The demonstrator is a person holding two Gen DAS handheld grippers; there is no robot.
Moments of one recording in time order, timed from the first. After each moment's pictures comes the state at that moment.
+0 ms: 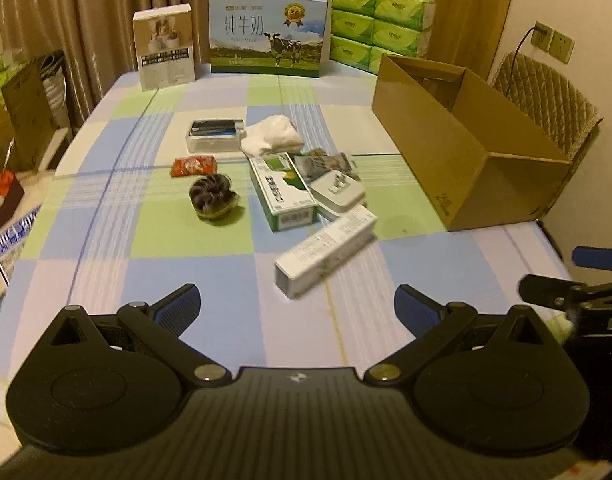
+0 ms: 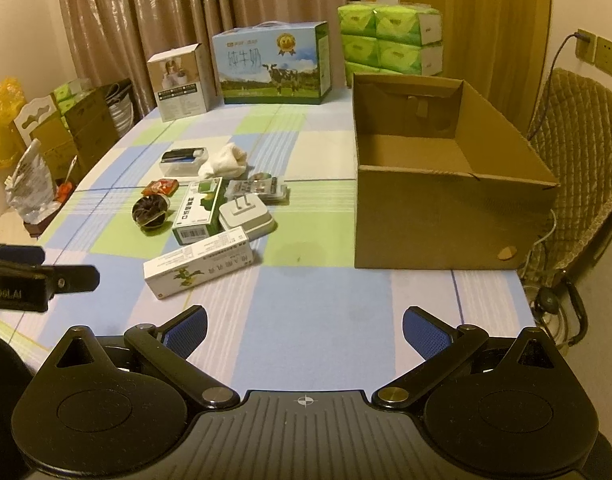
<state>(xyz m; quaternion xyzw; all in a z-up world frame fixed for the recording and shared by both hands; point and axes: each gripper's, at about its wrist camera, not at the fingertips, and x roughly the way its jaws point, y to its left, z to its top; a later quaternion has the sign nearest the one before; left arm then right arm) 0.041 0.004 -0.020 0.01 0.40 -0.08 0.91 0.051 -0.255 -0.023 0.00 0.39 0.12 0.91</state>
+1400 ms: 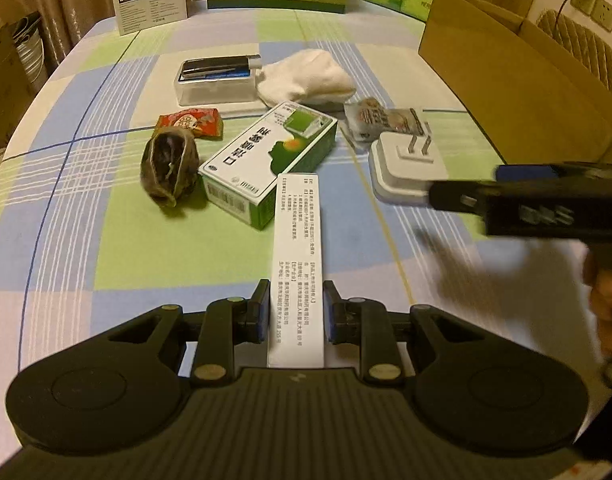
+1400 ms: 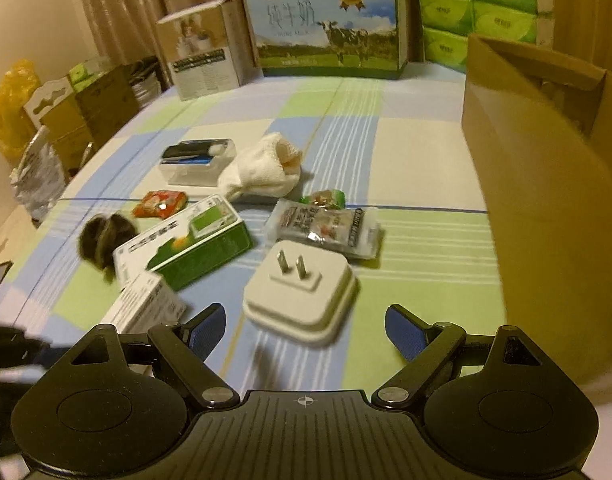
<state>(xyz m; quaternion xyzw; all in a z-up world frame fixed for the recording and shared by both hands) 0.160 0.029 -0.108 0.01 0.47 -0.09 0.88 0.232 -0.162 -0.113 0.00 0.42 0.18 0.89</state>
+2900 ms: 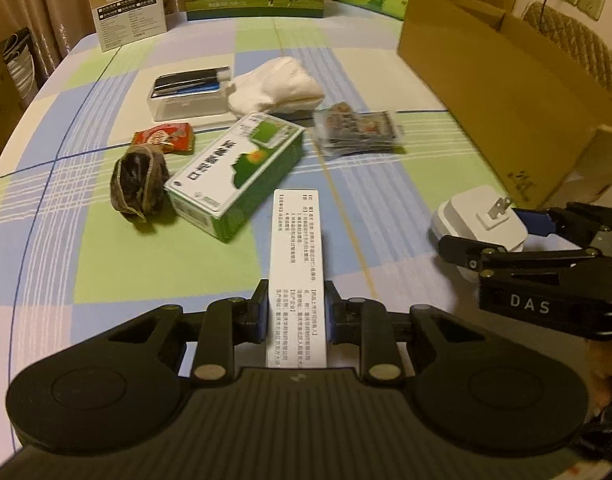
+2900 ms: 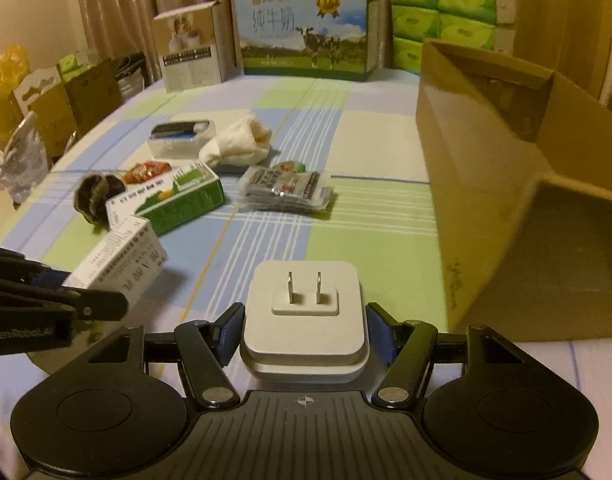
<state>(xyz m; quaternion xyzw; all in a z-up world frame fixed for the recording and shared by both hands) 0.154 0.000 -0.100 0.03 0.47 -0.10 0.88 0.161 -0.196 -0.103 -0.03 0.40 0.15 0.91</state>
